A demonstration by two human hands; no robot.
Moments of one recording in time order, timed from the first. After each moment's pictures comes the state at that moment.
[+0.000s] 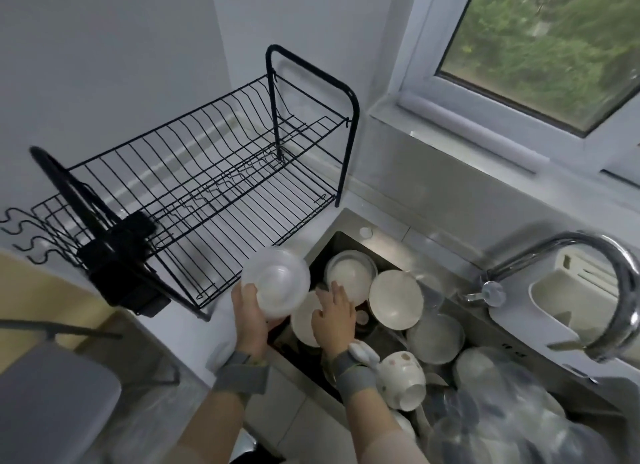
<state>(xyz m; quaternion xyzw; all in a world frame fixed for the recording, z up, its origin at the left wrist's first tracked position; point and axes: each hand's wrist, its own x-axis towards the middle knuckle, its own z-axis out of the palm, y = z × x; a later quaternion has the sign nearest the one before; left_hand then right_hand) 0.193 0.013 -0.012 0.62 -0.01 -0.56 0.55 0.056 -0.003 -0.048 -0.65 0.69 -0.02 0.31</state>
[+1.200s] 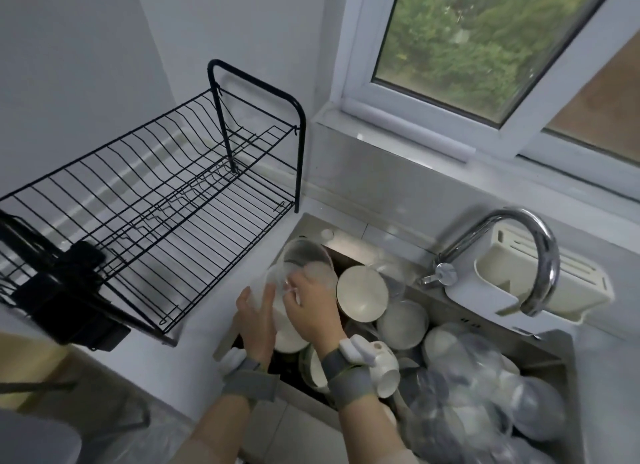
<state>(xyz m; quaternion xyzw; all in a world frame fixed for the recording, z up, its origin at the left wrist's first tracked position) 0.148 0.002 -0.022 0.71 -0.19 -0.51 0.45 0.048 -0.003 0.033 -0.69 0.61 -0.27 0.29</state>
